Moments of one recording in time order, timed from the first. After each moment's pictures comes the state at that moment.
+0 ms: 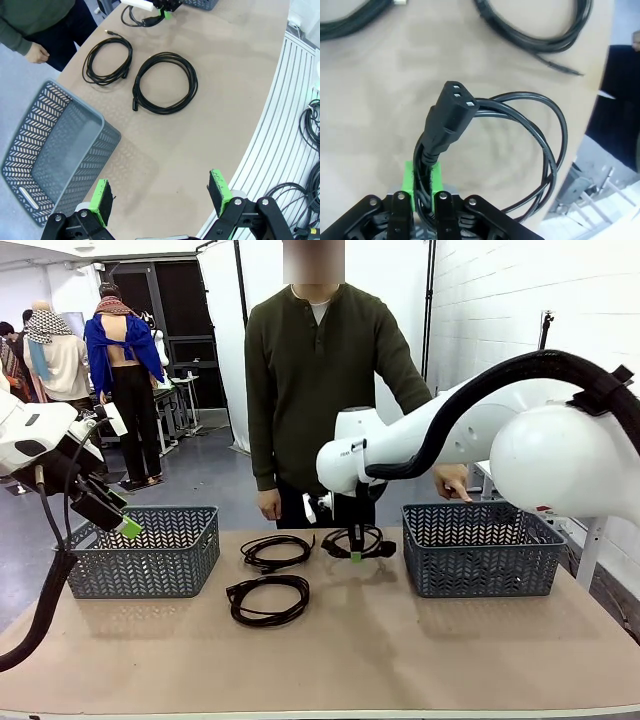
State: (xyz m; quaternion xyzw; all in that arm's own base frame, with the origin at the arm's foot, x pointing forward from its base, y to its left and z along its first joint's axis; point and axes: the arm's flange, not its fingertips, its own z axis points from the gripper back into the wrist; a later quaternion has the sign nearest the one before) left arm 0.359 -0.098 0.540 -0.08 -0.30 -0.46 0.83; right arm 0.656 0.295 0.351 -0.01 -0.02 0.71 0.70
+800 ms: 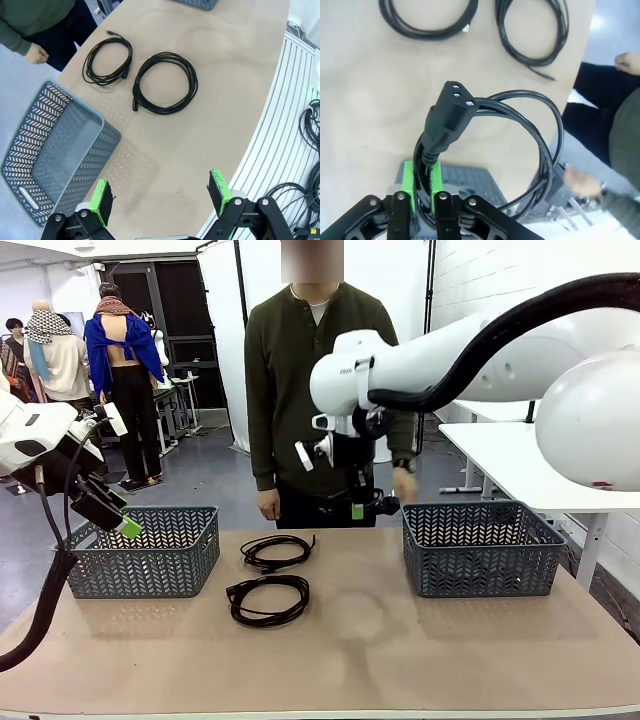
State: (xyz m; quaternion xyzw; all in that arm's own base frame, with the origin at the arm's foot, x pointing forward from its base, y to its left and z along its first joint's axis) left arm 0.359 -0.098 0.540 -0.08 -0.30 -0.46 0.83; right arm 0.605 0.283 0.501 0.01 0.00 0.75 0.66
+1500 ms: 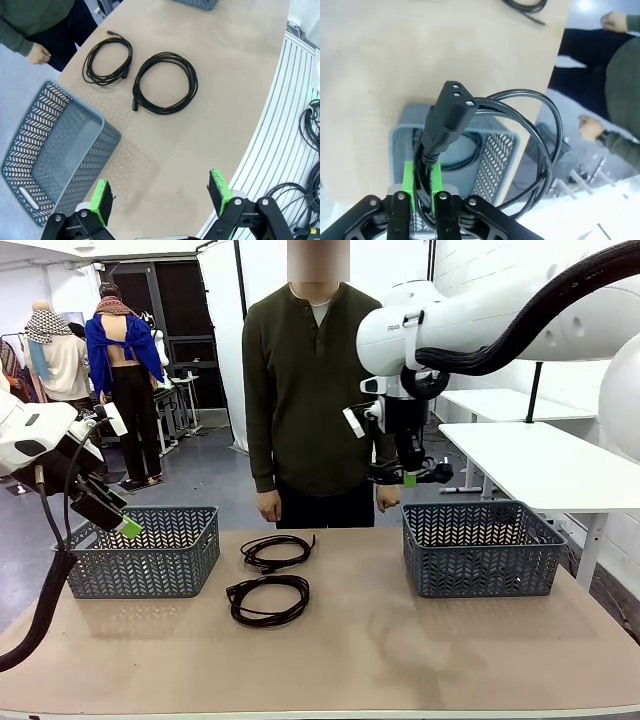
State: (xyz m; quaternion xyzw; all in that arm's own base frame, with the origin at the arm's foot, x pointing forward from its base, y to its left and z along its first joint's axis) left arm 0.359 -0.098 0.540 -0.08 -0.30 -0.46 0.83; right arm 0.597 0.192 0.551 -0.03 0.00 0.73 0.69
